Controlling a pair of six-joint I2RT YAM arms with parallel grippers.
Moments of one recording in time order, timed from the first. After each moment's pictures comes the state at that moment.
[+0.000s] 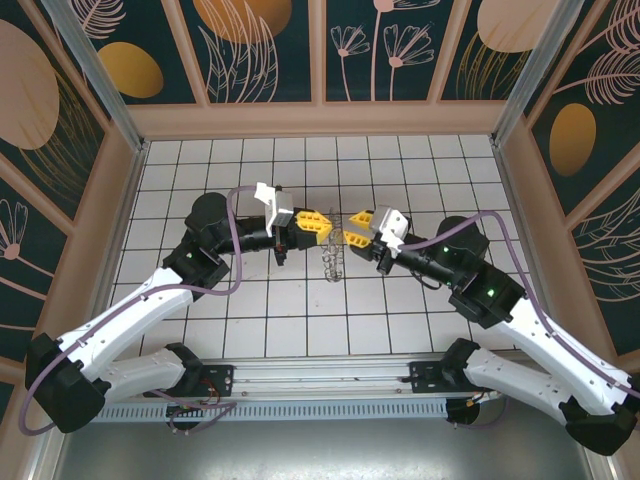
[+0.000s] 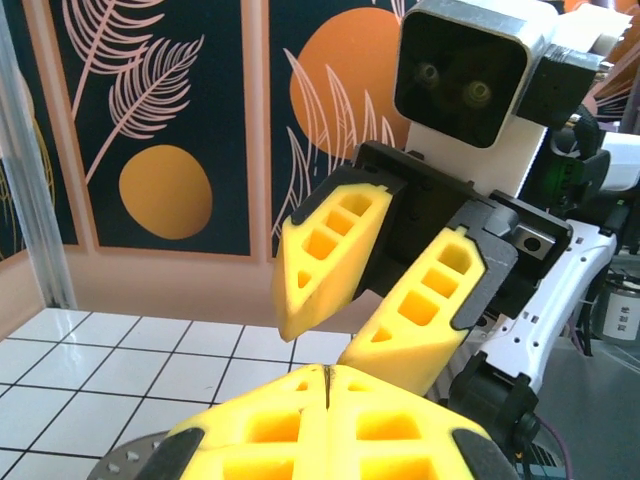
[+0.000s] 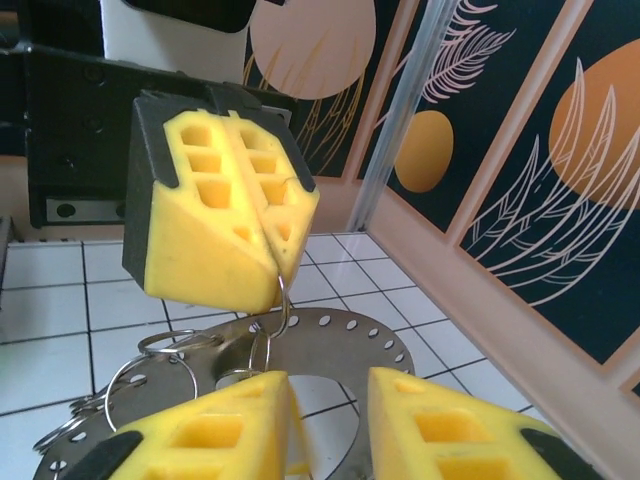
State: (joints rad) left arm -0.71 1.10 0.91 0.30 0.80 -0.12; right arm 0.83 0.78 0.90 -0.17 -0.28 -0.31
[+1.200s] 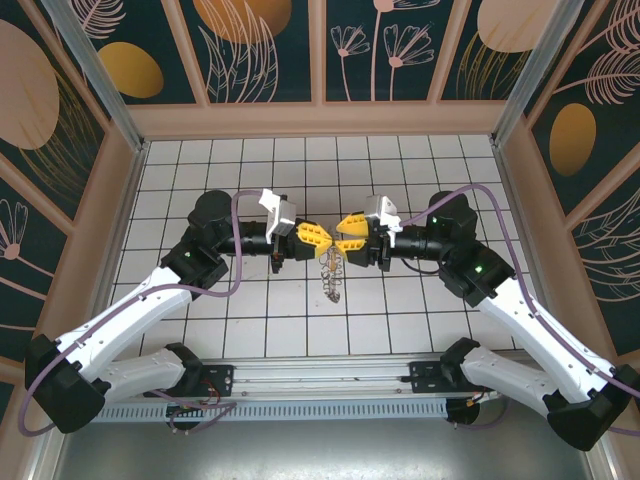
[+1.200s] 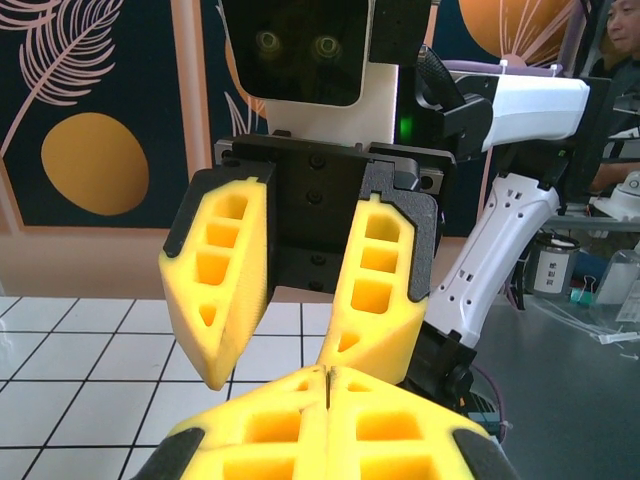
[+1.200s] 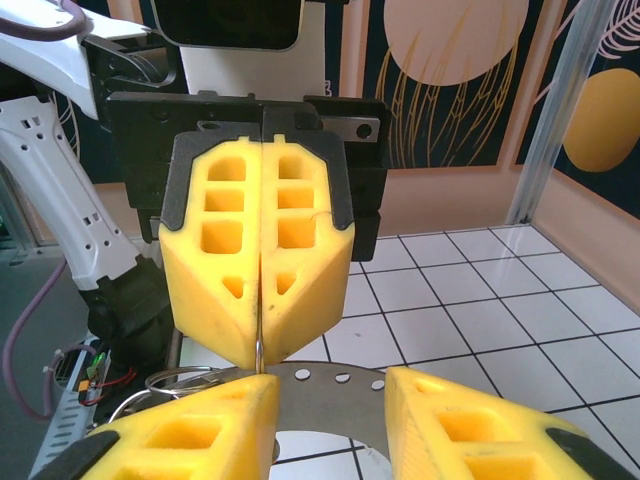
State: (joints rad) left arm -0.71 1.10 0.93 0.19 0.92 -0.07; right arm 0.68 0.91 0.96 -0.20 -0.75 -0.18
